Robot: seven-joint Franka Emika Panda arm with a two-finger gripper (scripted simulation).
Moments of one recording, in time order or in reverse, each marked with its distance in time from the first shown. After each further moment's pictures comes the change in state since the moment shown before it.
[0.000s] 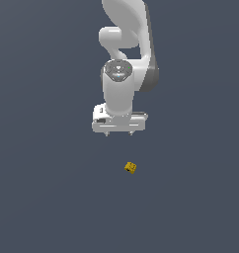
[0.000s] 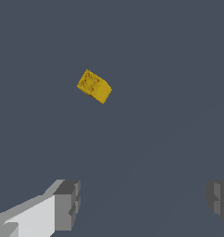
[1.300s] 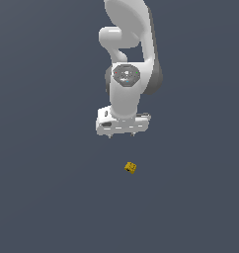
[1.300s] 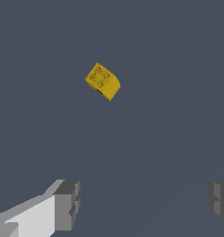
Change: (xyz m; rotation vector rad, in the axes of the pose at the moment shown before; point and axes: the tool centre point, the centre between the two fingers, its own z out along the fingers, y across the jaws) arm 0.002 -0.011 0.008 -0.028 -0.024 -0.086
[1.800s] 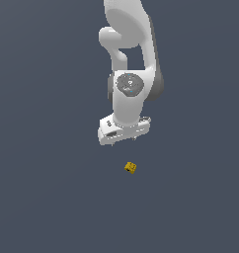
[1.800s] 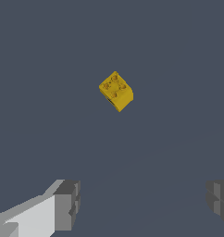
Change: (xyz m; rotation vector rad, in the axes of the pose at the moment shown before) arm 0.022 -0.005 0.014 -0.006 0.010 -0.192
